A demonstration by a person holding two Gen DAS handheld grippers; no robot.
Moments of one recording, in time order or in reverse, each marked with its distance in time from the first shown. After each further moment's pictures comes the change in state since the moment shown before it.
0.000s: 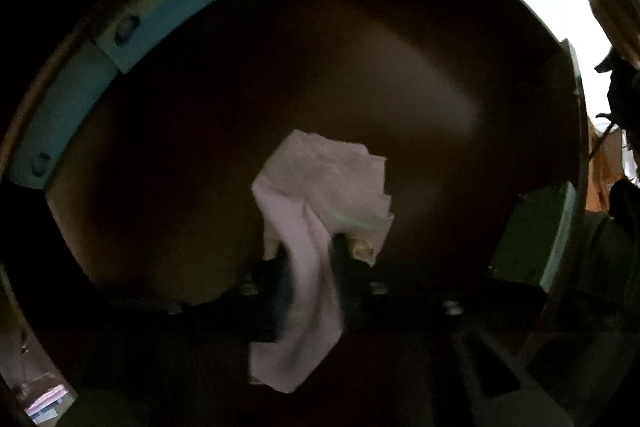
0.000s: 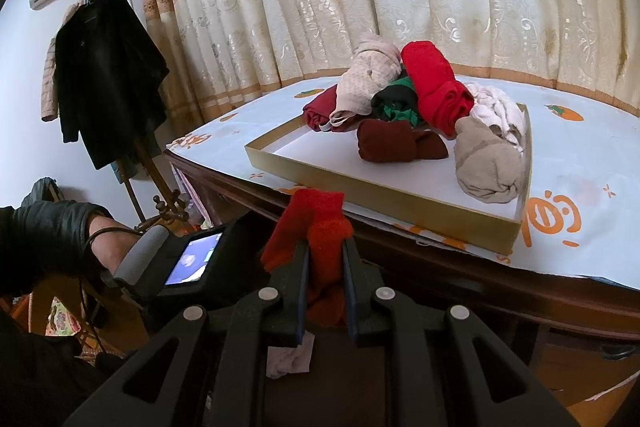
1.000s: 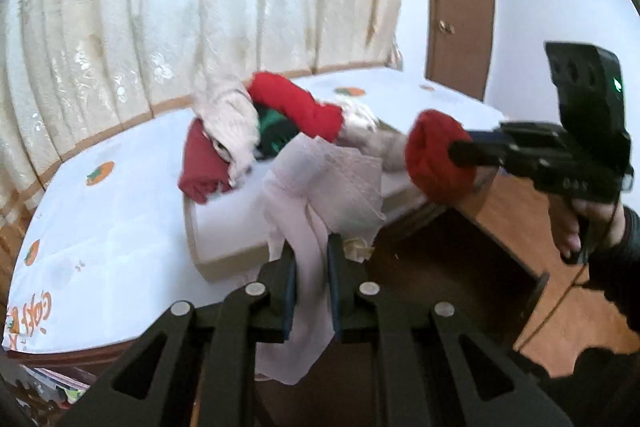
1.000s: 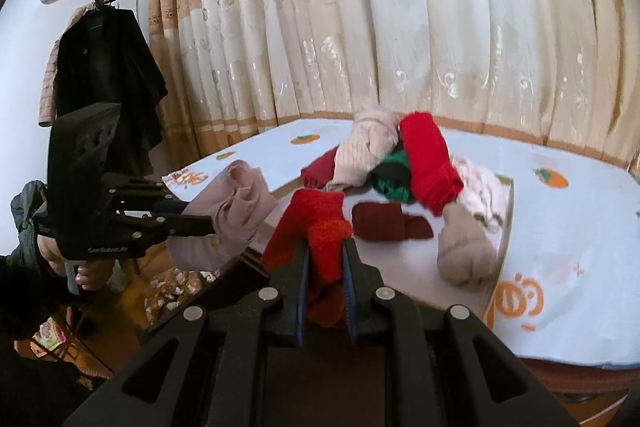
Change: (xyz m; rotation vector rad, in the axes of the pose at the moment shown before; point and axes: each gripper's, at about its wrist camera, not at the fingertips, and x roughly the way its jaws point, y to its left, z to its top) left arm -0.218 0.036 -0.035 -0.280 -0.739 0.282; right arm -0.027 0.016 0.059 -0.069 -0.110 -0.051
